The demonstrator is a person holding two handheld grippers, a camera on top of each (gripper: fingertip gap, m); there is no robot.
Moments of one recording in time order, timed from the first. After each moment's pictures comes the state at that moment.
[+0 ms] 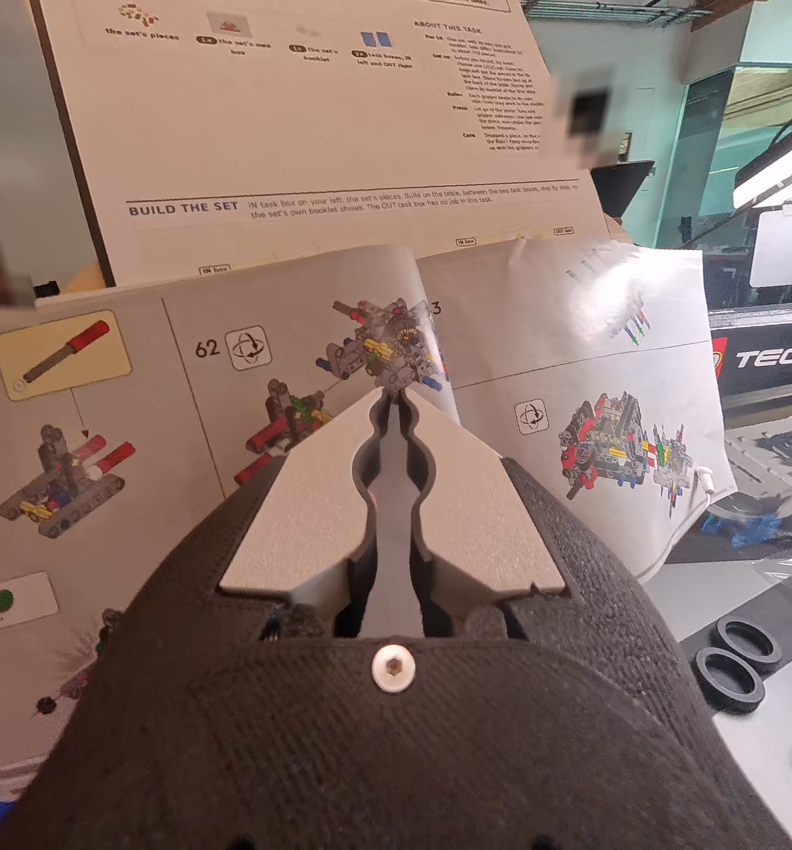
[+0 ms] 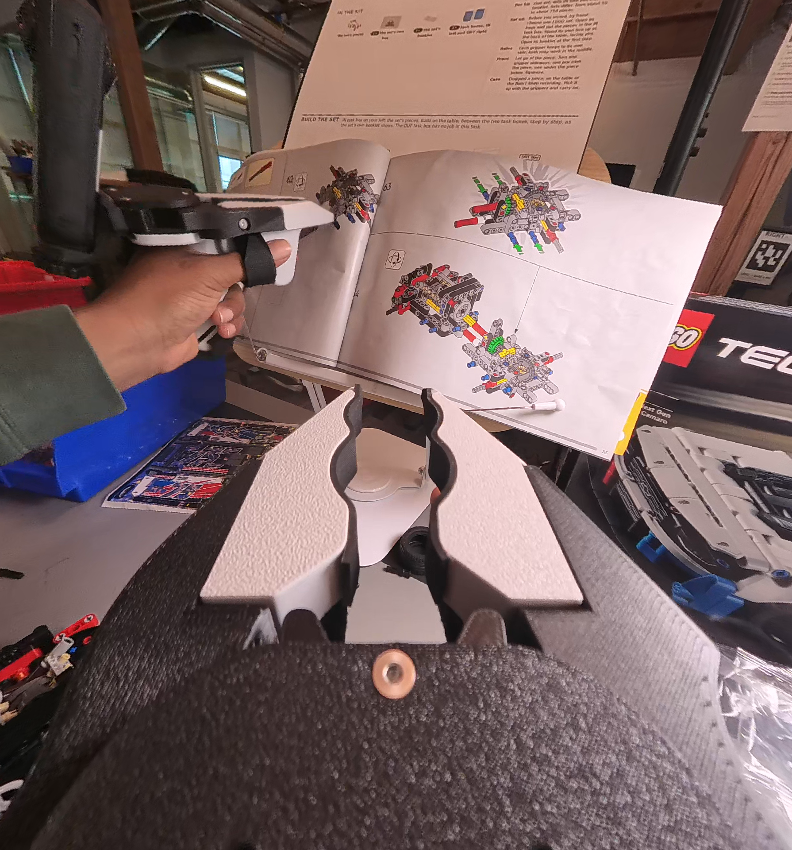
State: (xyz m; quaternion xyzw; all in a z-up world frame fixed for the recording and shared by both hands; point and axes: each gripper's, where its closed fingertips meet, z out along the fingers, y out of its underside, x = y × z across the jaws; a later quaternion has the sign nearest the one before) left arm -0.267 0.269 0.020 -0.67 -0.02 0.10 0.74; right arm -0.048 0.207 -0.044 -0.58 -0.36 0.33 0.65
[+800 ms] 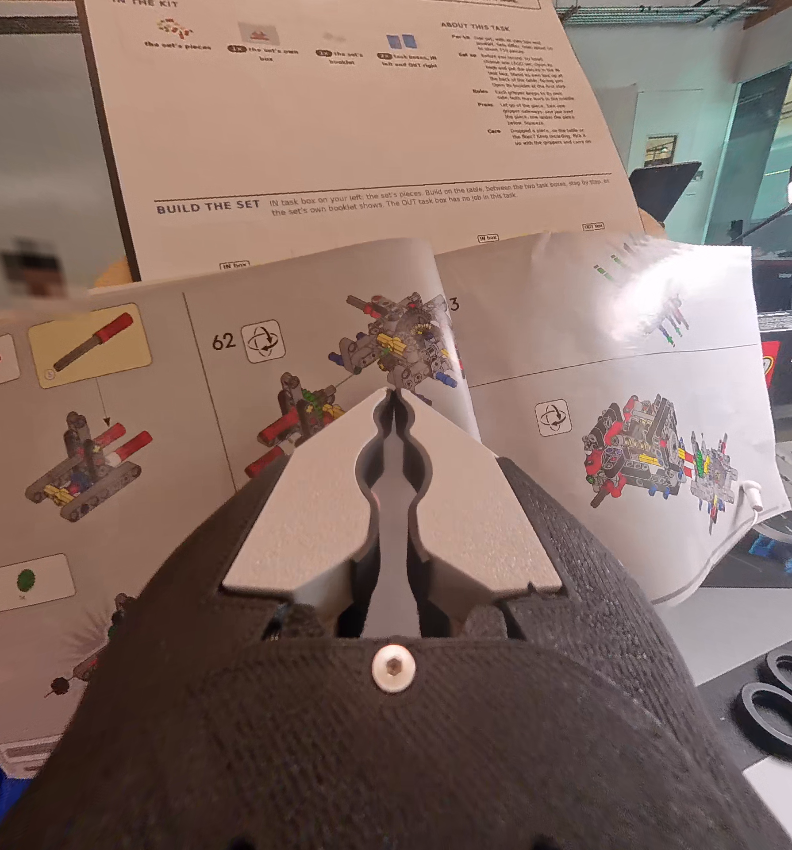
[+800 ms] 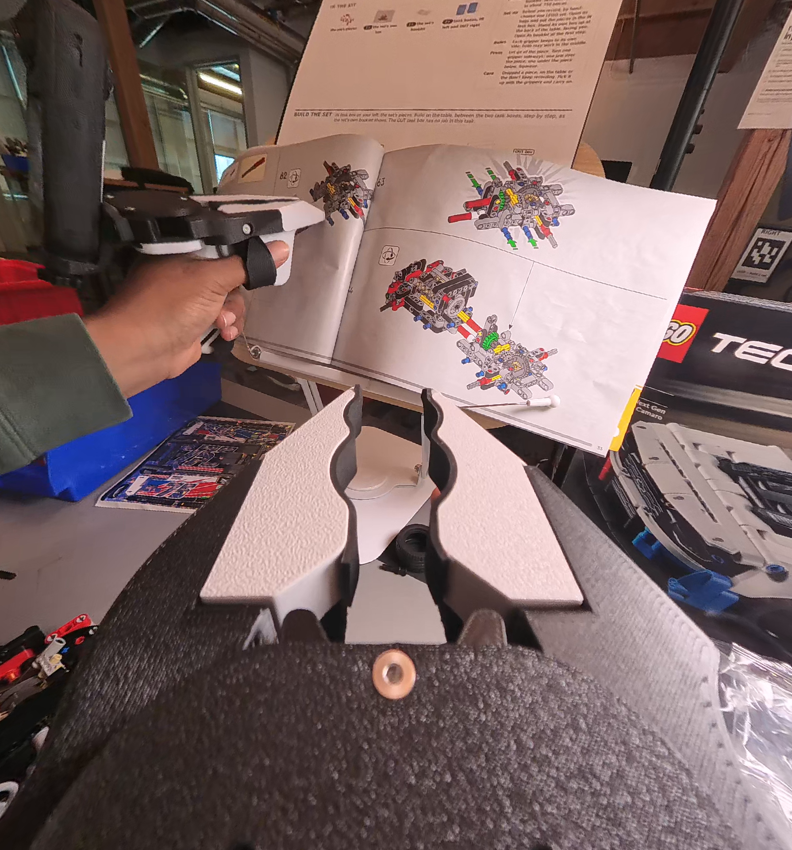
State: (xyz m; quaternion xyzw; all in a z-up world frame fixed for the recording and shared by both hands) left arm -0.274 0.271 0.018 -0.66 -0.04 0.13 0.74; right arm -0.046 0.210 -0.046 -0.58 -0.36 0.33 0.65
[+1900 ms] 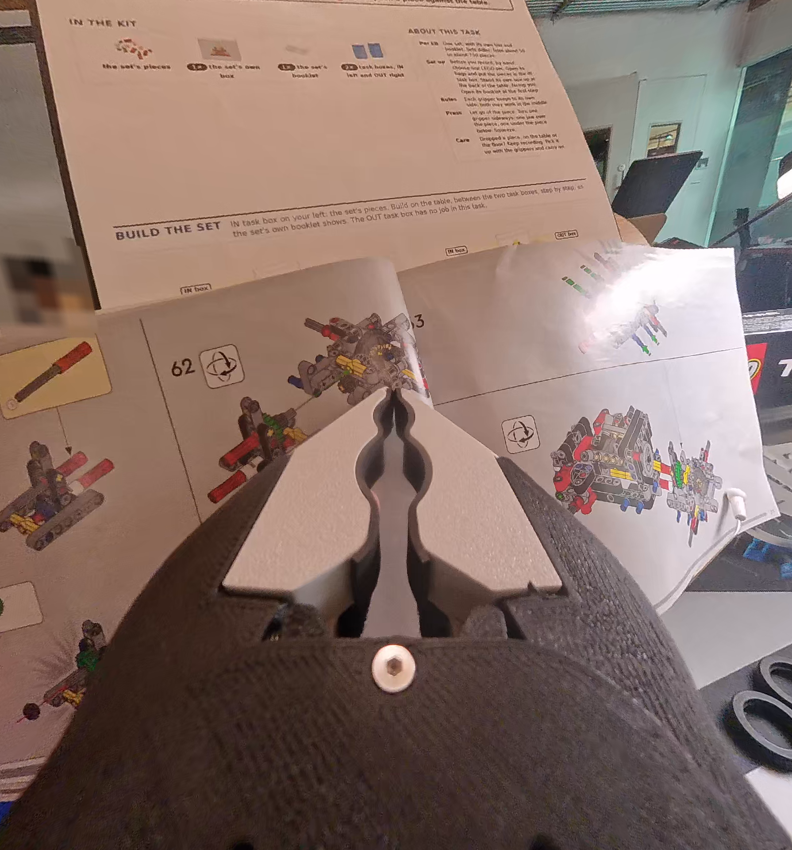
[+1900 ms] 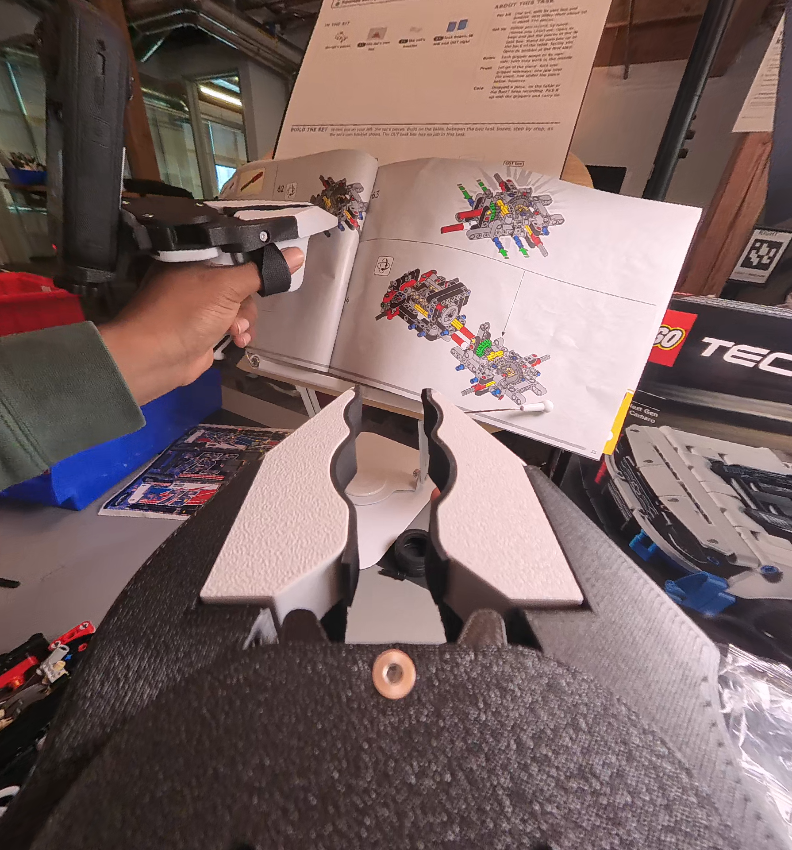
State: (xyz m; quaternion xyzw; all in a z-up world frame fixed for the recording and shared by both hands) left arm -0.258 0.281 0.024 -0.66 -0.04 0.14 0.74; right arm -0.042 0.212 -0.040 -0.58 -0.35 0.34 0.65
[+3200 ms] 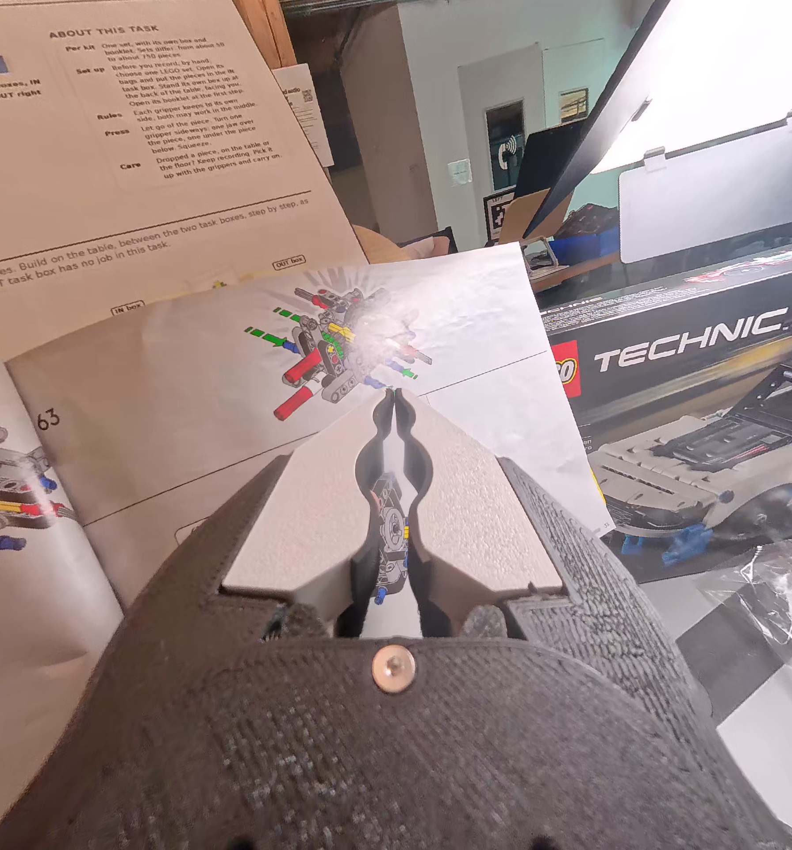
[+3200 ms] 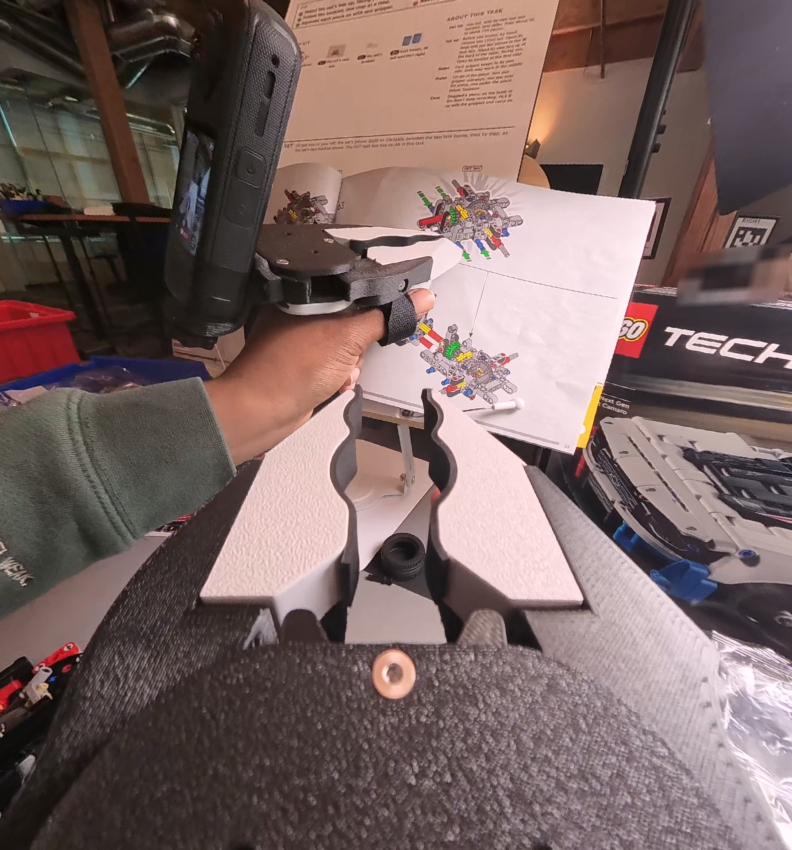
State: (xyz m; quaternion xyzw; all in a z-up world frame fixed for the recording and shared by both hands) left arm -0.133 0.357 0.013 -0.67 0.05 0.13 0.72; right arm -0.029 0.229 -0.036 -0.59 -0.33 0.35 0.65
